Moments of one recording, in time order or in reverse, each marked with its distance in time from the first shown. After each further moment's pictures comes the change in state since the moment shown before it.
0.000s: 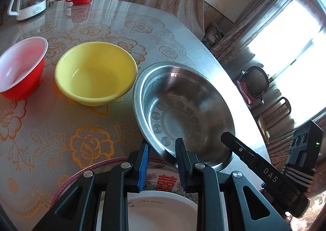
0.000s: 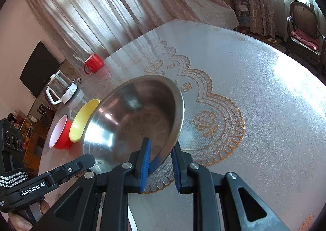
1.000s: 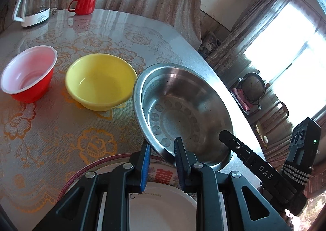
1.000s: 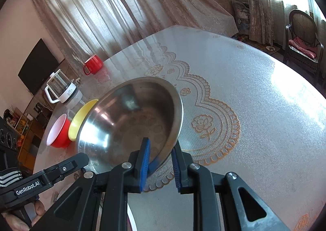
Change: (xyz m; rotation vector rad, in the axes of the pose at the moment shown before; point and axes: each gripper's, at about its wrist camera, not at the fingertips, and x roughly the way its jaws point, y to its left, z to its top) left arm -0.034 0.004 -0.011 -0.004 -0.088 -0.029; right arm -0.013 0.012 -0.001 -0.076 -0.050 -0.024
